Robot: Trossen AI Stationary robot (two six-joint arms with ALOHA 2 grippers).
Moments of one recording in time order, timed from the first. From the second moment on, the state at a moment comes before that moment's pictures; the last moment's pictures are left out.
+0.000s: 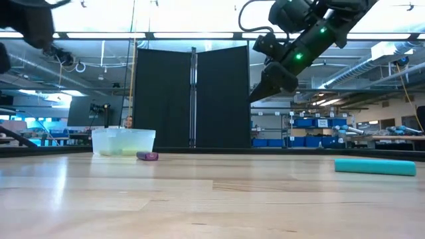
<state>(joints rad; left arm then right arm) -0.41 1.11 0.80 -0.96 0.65 -0.88 -0.14 1.45 0.81 -0.02 0.31 -0.21</state>
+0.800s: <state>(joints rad) -0.59 1.40 0.80 -0.93 0.75 -0.71 -0.14 1.45 0.81 -0.05 0.31 -0.21</state>
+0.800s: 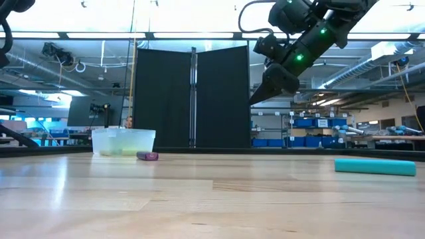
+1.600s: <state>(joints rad) -0.55 1.38 0.80 -0.93 0.72 -0.62 -0.17 1.45 0.81 -0.04 0.20 -0.19</state>
